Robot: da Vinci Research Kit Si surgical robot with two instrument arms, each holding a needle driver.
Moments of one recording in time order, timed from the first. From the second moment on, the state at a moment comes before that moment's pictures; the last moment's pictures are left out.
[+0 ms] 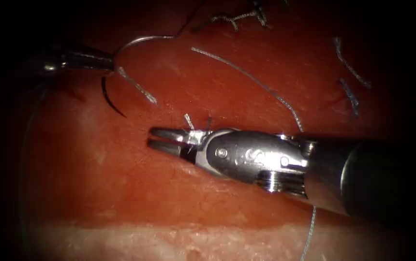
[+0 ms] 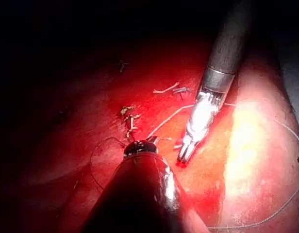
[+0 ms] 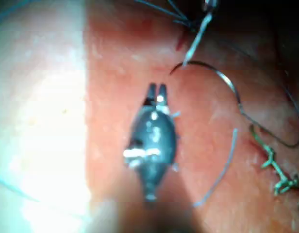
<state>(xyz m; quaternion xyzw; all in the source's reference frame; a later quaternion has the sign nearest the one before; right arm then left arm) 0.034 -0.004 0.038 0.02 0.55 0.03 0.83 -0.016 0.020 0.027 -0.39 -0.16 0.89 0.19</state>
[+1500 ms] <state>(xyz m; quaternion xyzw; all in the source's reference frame) 0.018 0.001 0.032 0.03 0.51 0.11 0.85 -0.007 0.024 0.039 -0.45 -0.16 0.83 0.29</state>
